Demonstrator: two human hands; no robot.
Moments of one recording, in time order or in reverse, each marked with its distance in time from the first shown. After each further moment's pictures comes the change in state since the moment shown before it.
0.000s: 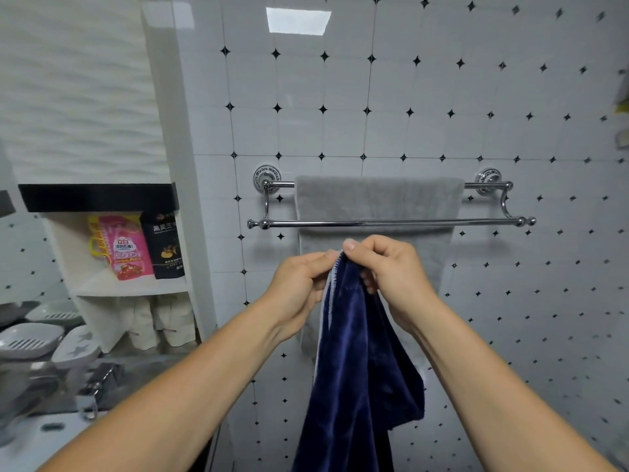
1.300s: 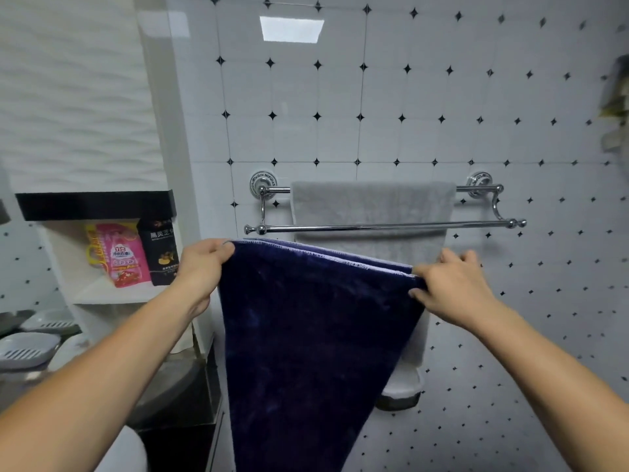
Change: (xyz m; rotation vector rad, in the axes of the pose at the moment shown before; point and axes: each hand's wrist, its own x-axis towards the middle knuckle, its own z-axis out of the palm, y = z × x) left_hand 0.020 0.035 -0.127 0.389 0.581 0.190; right_hand 0.020 0.038 -0.111 -1.785 -0.060 -0.246
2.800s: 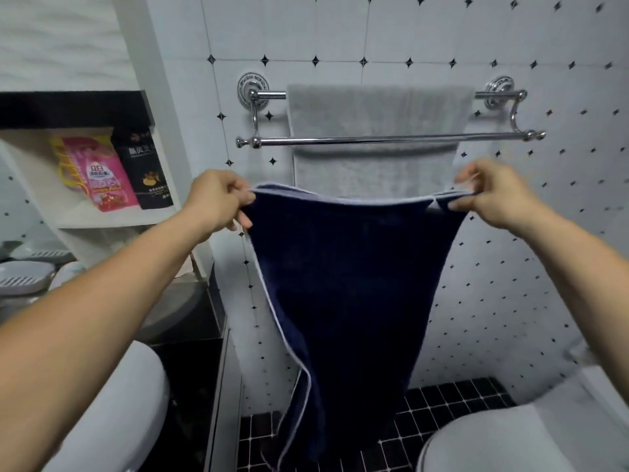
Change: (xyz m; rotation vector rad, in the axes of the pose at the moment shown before) left_hand -0.005 -0.027 0.009 0.524 -0.272 0.094; right_hand -0.006 0.040 0.017 0.857 -0.010 0.435
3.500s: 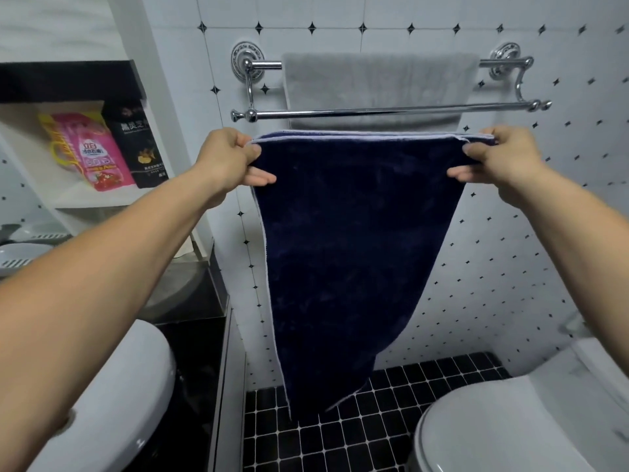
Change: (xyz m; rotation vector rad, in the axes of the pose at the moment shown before) left_hand 0.017 0.014 0.009 -0.331 -0.053 -0.036; right_hand -0.006 -0.015 -0.001 0.557 0.059 0.224
